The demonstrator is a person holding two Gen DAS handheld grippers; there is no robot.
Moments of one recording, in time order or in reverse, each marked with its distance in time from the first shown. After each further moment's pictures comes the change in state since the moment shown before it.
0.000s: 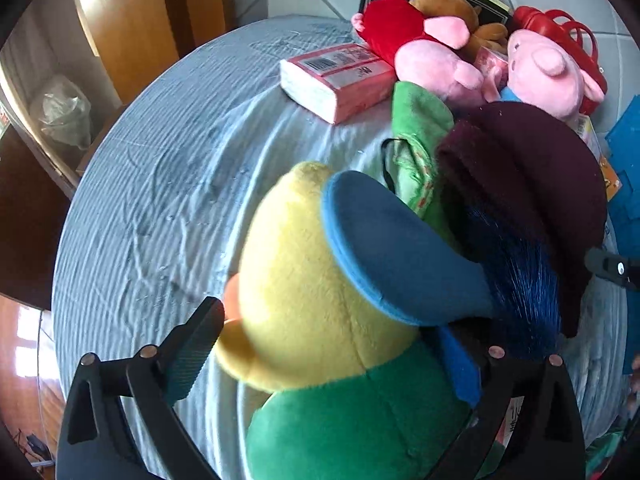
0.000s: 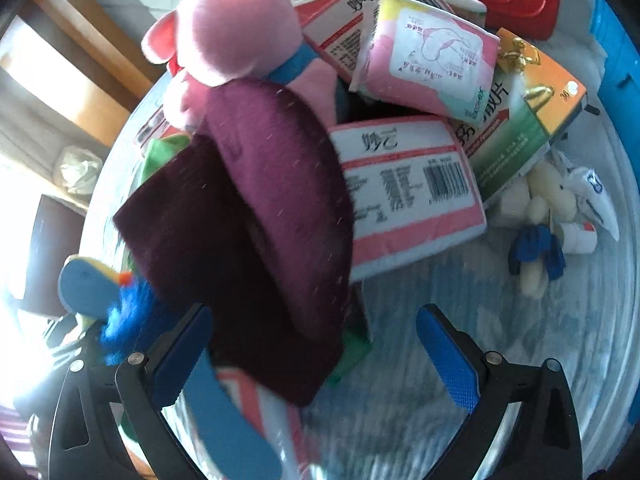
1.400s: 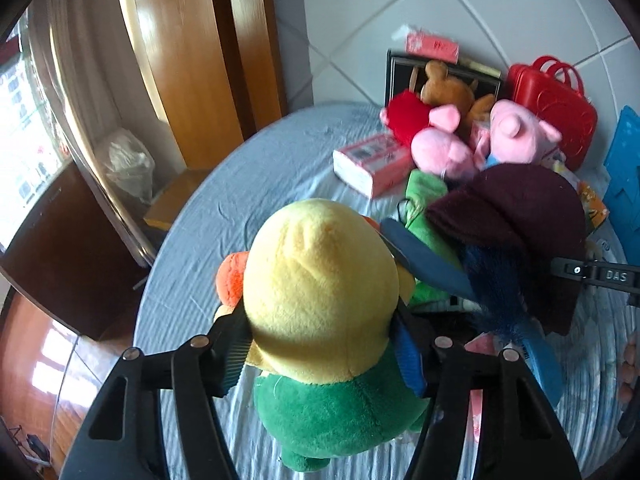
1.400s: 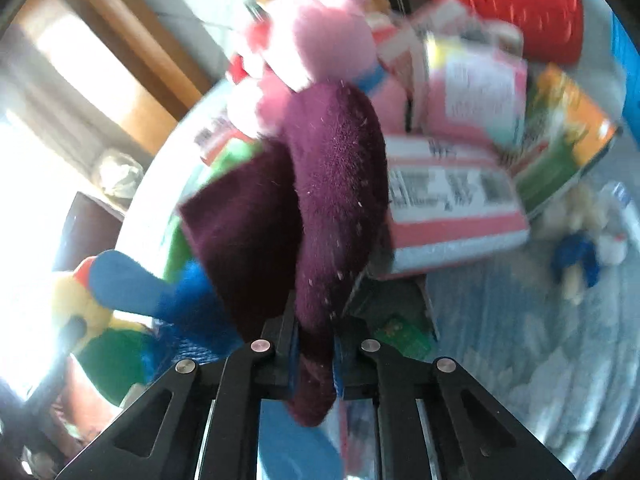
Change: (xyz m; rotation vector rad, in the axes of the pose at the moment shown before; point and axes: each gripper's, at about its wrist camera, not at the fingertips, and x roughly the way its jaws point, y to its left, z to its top) left arm -0.118 0.007 -0.046 -0.017 -0.323 0.170; right arm -0.031 0.037 -0.037 -0.100 -0.159 0.114
